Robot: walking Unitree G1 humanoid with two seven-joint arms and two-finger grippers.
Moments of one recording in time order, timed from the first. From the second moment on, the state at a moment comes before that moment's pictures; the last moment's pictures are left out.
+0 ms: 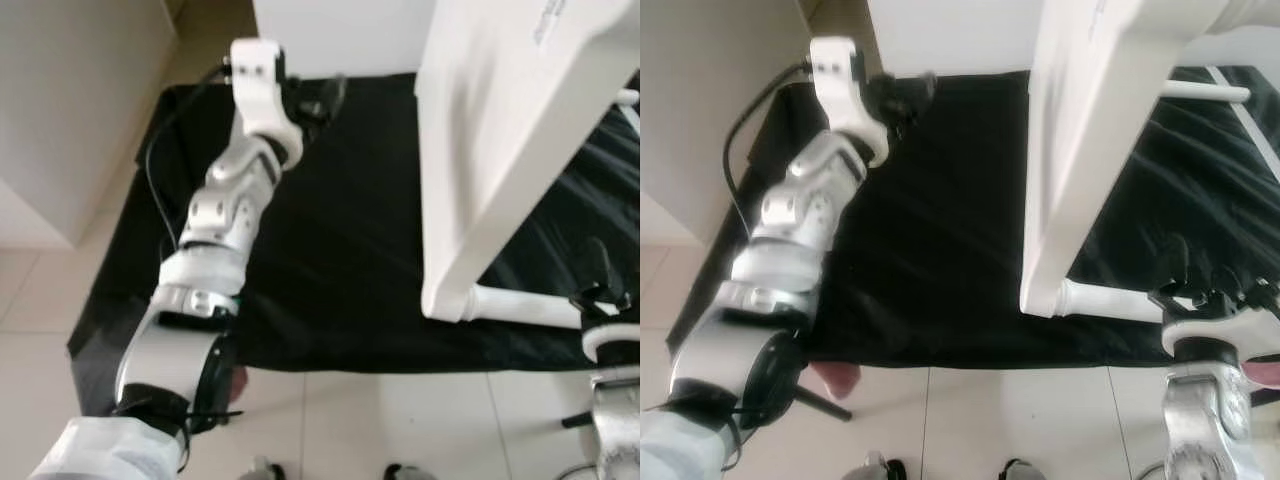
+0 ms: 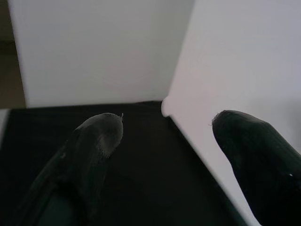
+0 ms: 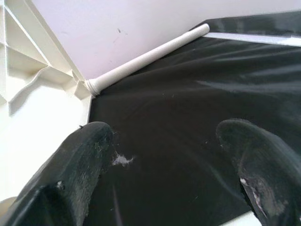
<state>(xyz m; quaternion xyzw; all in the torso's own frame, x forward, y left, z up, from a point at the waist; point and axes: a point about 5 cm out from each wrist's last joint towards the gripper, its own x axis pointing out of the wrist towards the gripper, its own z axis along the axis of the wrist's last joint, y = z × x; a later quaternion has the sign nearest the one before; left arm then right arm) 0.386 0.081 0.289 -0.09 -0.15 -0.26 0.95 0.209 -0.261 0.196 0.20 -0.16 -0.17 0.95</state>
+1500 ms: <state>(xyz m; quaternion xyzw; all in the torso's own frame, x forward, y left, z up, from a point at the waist) 0.332 0.194 0.179 -0.05 -0.09 -0.05 0.99 0.263 -0.266 0.161 0.08 -0.12 -0.24 0.96</state>
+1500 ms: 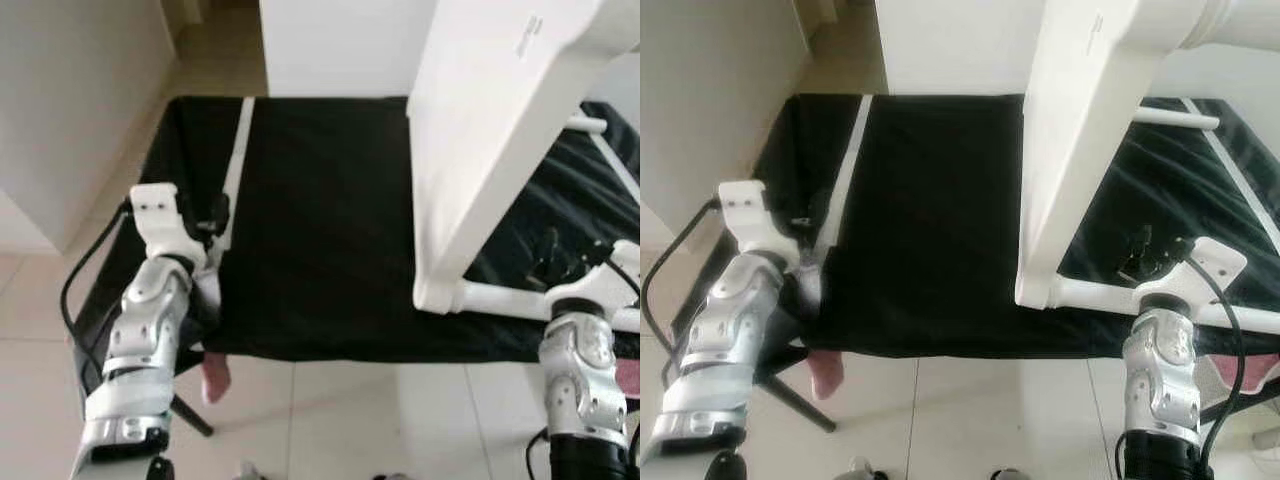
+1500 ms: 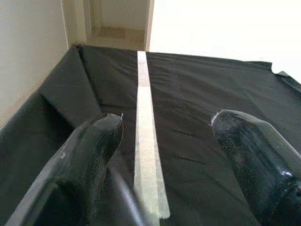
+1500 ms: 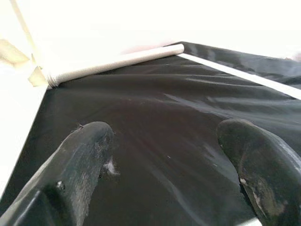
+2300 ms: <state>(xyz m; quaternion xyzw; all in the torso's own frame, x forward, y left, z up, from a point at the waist) 0.286 0.167 0.167 -0.02 -0.12 -0.10 0.99 0.249 -0.220 0.148 0.04 -0.11 -0.15 0.98</state>
